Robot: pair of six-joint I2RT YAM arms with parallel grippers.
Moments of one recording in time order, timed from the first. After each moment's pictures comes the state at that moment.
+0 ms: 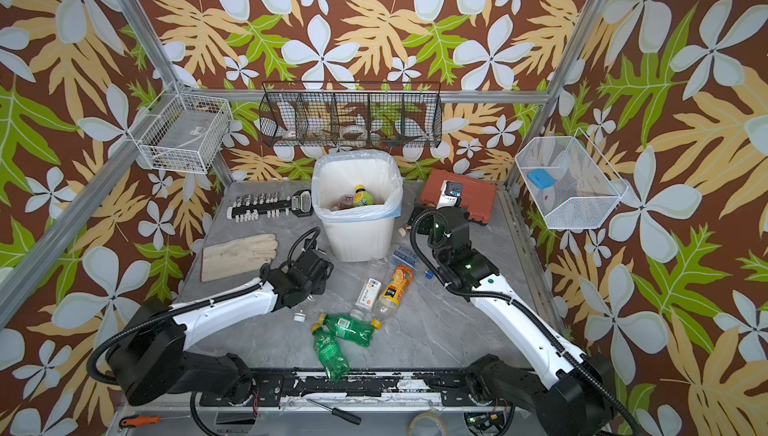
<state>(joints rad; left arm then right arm) -0.67 1.33 0.76 -0.42 -0.48 -0.51 0.47 1.15 0.96 -0.03 0.44 0.32</state>
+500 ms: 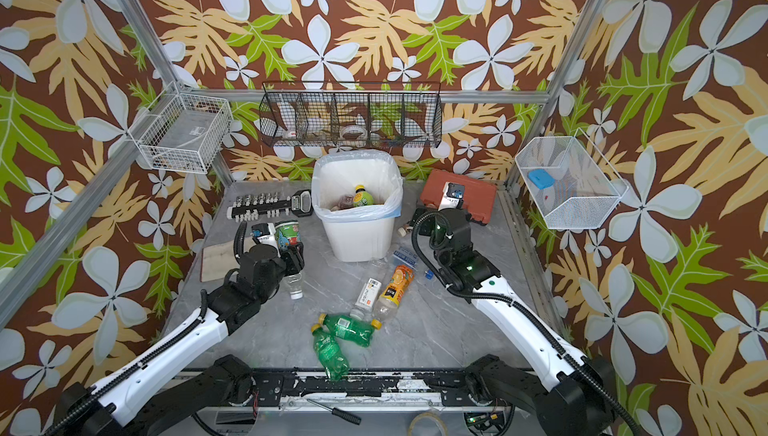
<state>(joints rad) -0.50 0.93 0.65 -0.18 -0.36 -0.59 0.46 1.14 0.94 -0.03 0.44 0.33</state>
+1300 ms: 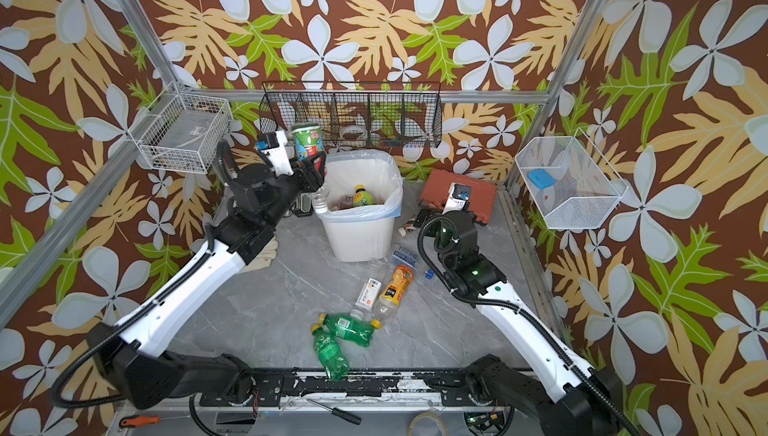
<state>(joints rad) -0.49 1.45 1.47 0.02 -0.12 -0.43 0.44 1.07 0.91 -0.04 0.44 0.32</state>
